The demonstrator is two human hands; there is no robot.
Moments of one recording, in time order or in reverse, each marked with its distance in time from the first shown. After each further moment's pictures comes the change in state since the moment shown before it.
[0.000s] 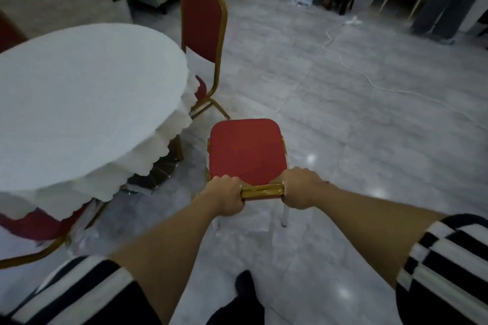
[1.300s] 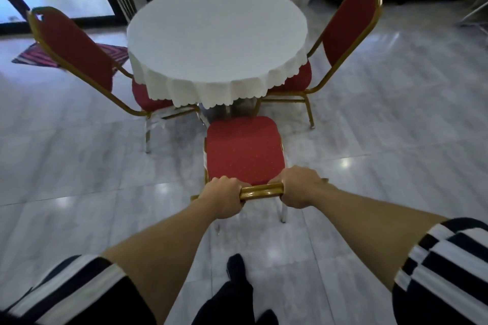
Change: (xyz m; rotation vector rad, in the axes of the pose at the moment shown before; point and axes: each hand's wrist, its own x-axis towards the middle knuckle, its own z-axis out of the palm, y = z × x) left_hand -0.014 0.173 0.057 -0.478 0.337 -0.616; right_hand 0.035 0.091 -0.044 -0.447 -0.137 -0.706
